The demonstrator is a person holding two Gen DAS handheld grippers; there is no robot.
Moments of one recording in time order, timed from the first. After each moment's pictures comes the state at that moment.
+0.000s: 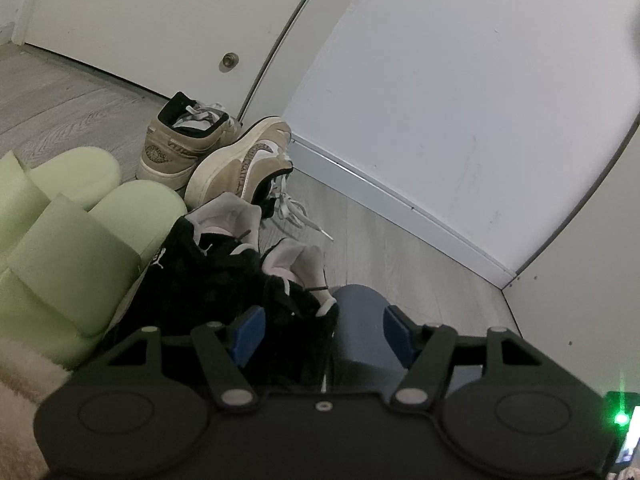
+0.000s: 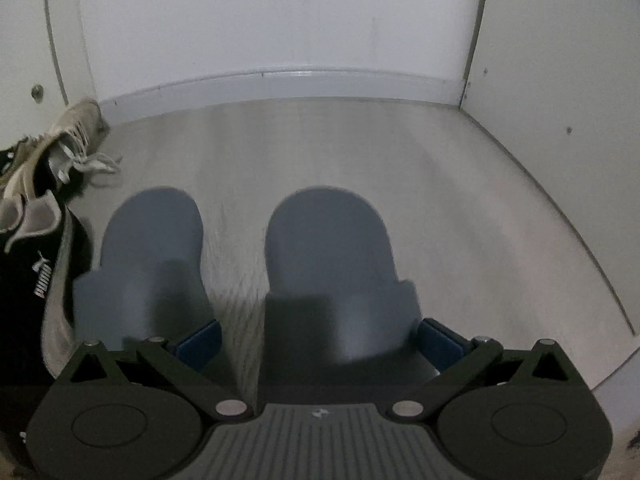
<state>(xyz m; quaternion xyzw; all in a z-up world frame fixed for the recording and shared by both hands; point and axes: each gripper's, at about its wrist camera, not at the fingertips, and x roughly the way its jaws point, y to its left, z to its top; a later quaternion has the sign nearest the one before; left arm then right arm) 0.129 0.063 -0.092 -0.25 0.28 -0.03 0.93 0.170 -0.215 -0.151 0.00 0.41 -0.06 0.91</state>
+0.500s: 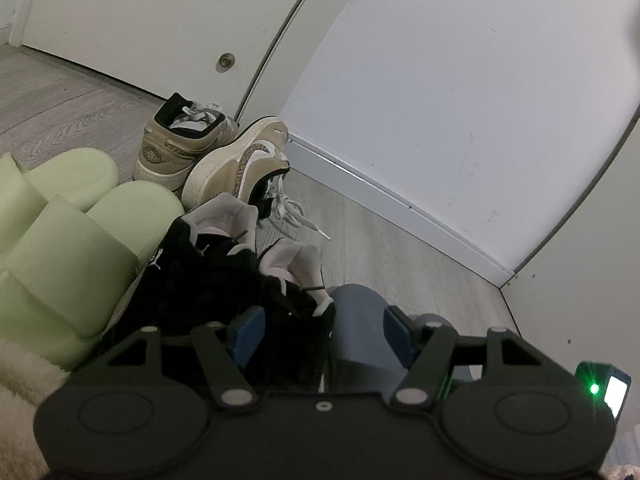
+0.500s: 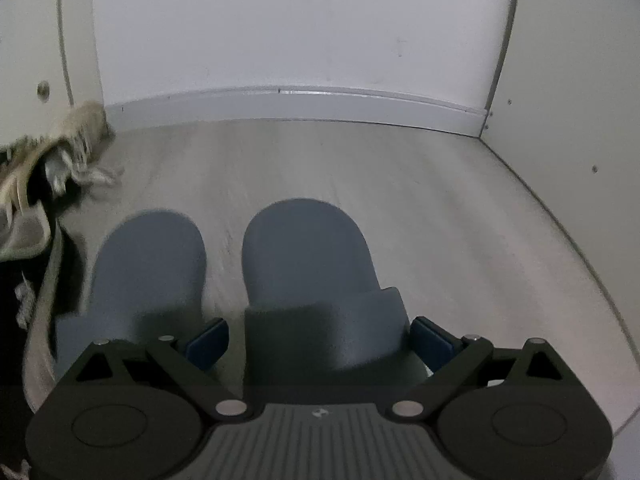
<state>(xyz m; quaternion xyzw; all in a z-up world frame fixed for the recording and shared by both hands) 0.128 0.063 -0.091 -0.25 0.28 -0.03 0.93 0.205 -0.217 -0.152 0.04 0.37 -0.02 0.93</state>
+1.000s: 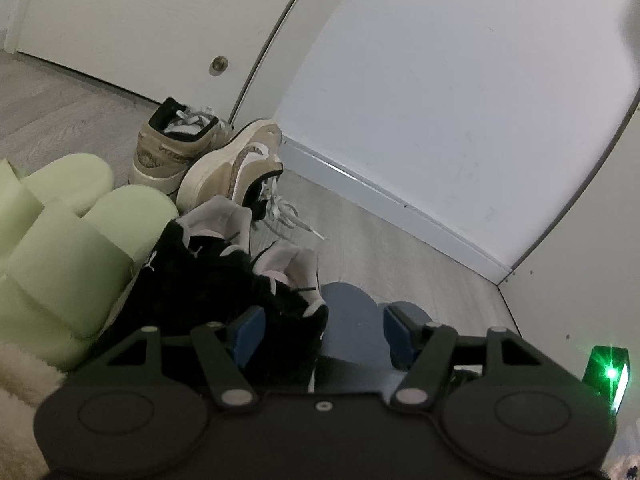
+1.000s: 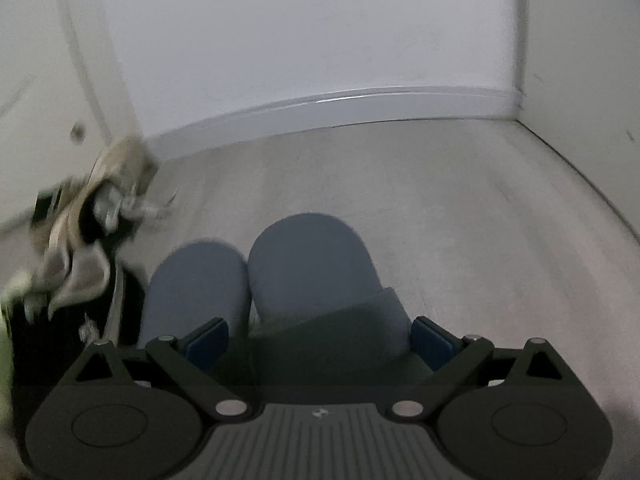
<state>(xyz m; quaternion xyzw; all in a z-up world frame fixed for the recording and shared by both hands) 0.124 0.058 -0.086 -0.24 0.27 -0.04 0.93 0.188 -0.225 -0.142 0.15 0.36 0.00 0.92</state>
